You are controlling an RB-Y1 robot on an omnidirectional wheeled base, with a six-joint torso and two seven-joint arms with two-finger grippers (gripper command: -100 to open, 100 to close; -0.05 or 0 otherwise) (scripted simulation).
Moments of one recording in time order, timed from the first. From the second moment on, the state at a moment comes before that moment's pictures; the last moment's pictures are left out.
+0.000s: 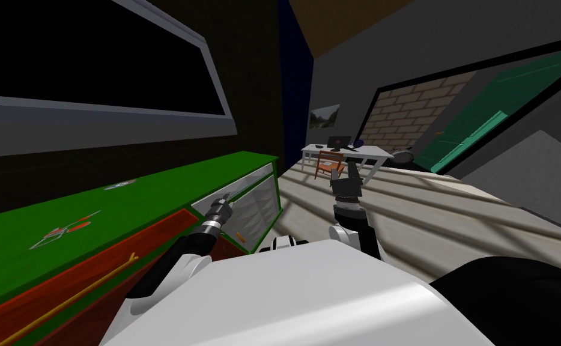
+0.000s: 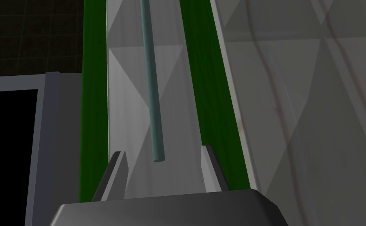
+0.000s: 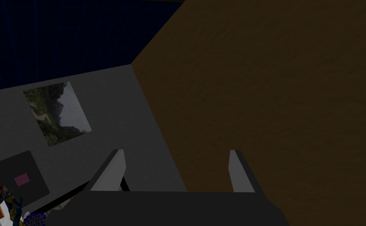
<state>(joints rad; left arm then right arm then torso) 0.57 0.16 0.02 -2.58 0.22 0.55 0.02 0.54 0.04 -0.02 -2.37 -0.07 -0.52 0.01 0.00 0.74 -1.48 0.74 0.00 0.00</state>
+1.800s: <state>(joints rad) 0.57 0.16 0.02 -2.50 0.22 0.54 0.01 0.54 0.04 -0.02 -2.37 -0.07 -0.52 0.01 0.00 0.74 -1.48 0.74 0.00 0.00</state>
